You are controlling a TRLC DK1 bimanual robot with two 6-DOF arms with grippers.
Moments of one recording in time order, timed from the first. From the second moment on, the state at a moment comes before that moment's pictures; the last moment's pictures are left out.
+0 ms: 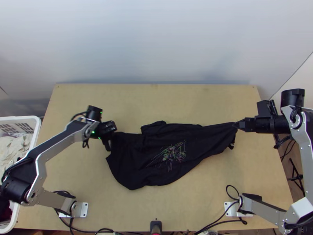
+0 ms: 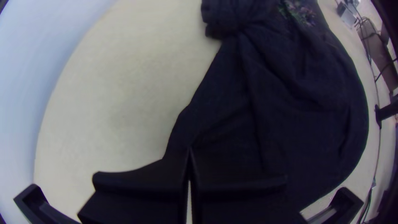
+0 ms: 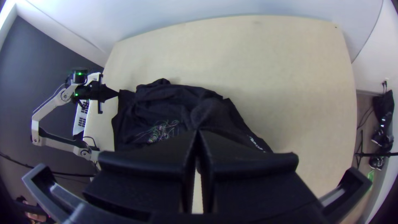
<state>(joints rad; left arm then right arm) -0.24 1.57 0.99 -0.49 0.23 0.86 -0.12 1.26 1.41 -1.27 -0.58 -0.16</state>
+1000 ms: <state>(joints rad) 0.60 1.28 1.47 -1.09 0.54 0.88 -0.22 1.21 1.55 -1.18 -0.71 -0.06</state>
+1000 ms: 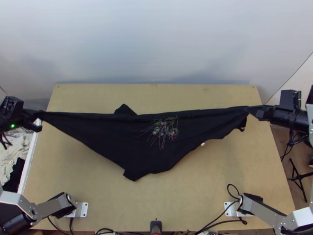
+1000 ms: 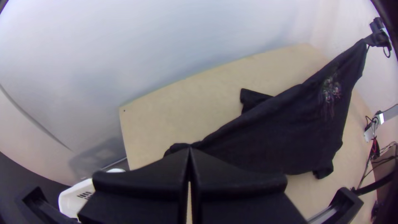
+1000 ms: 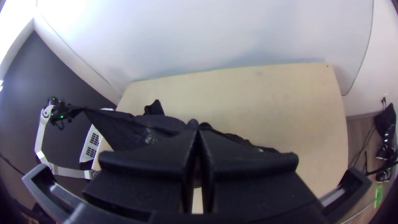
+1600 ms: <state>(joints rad) 0.59 1.04 1.14 -1.40 0.54 1.12 -0.21 1.30 1.30 -1.30 -0.65 -0.16</state>
